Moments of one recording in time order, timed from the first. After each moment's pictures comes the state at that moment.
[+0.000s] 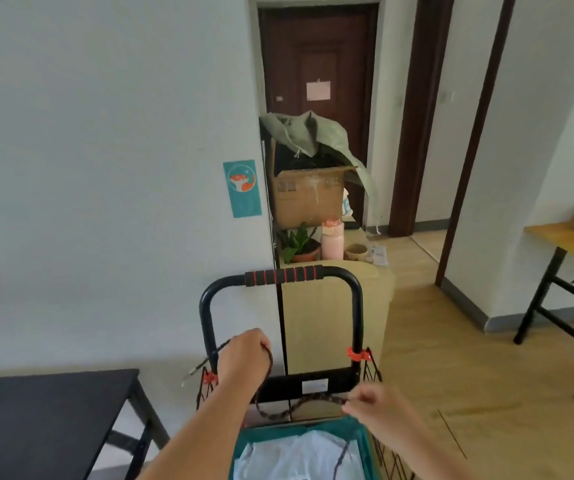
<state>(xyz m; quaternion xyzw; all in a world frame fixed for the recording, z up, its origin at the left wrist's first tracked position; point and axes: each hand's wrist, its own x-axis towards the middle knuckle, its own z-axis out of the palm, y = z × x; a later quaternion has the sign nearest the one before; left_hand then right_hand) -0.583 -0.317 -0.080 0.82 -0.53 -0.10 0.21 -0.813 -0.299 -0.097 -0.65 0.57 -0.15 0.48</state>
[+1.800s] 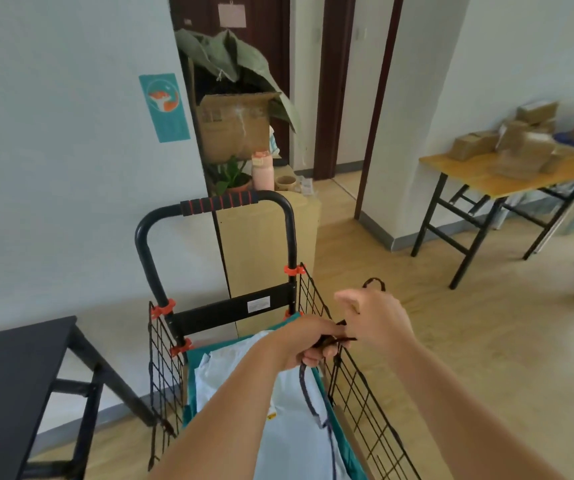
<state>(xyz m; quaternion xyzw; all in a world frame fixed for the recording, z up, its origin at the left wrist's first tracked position) -0.718 -0.216 -0.121 0.43 -0.51 -0.74 0.13 -0.873 -0.200 -0.100 -0.70 0.68 -0.19 0.14</state>
